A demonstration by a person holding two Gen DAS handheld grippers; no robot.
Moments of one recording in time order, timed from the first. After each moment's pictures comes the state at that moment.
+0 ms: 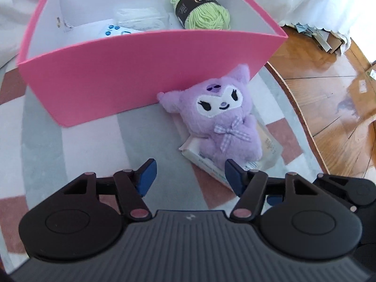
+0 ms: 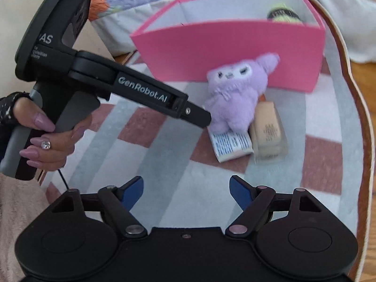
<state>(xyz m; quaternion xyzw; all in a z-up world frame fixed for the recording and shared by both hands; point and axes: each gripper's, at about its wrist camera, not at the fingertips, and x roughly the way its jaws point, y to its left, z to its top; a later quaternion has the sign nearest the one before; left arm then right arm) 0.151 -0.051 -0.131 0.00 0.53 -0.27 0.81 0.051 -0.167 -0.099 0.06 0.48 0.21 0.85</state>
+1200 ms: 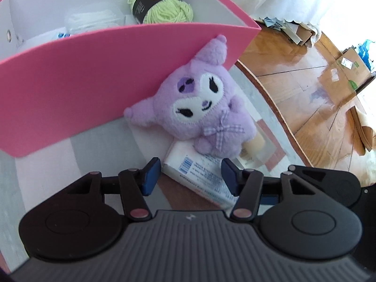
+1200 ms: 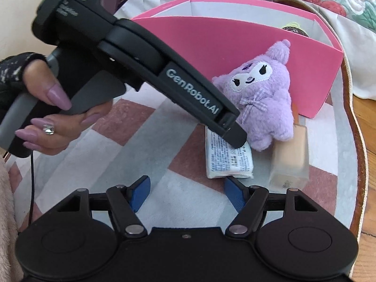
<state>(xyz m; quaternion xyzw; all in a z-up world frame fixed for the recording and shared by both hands) 0.162 -0.071 -0.151 -0.01 0.51 -0.35 0.78 0.058 -0.149 -0.104 -0.04 0.45 0.20 0.87</state>
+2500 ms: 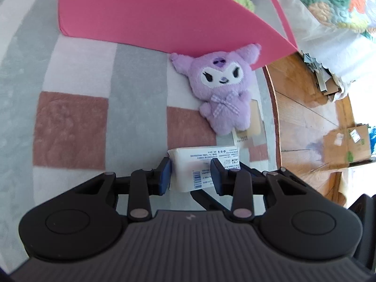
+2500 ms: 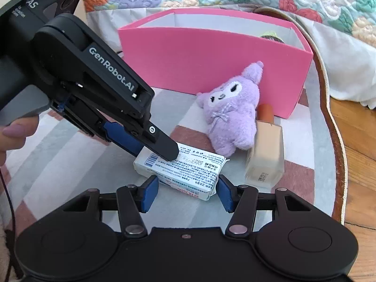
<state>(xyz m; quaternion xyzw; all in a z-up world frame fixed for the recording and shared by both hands) 0.117 -0.024 -0.146 -0.19 0.59 -0.22 0.75 0.029 -0.167 -0.100 -0.06 0.41 0.17 0.90</state>
